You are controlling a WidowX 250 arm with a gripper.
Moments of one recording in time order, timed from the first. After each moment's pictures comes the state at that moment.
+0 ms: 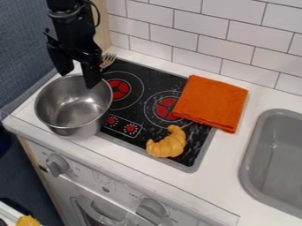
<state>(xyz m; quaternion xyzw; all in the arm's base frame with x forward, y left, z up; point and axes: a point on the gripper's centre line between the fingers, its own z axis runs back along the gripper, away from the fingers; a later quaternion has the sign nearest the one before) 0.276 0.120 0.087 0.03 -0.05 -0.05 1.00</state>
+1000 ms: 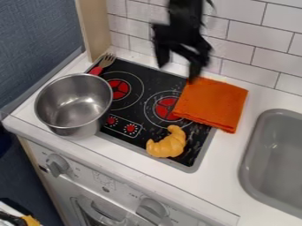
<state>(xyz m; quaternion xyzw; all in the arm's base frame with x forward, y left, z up) 0.362 -0.023 0.071 0.02 -0.07 -0.12 0.99</state>
